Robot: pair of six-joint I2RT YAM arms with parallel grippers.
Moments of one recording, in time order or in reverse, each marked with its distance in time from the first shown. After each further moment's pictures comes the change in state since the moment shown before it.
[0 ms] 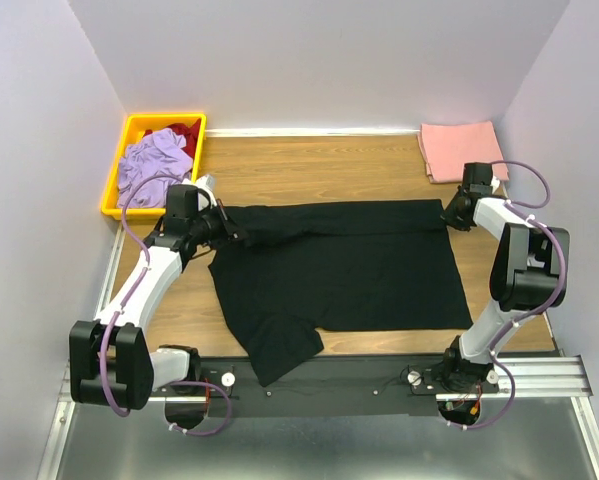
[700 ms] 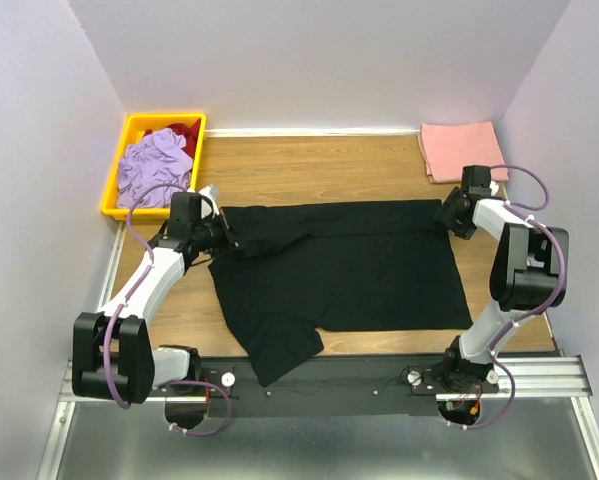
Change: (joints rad) left arm 0.000 0.018 -0.057 -0.008 -0.001 0.015; right arm 0.000 0.008 -0.016 -0.029 0.003 0.019
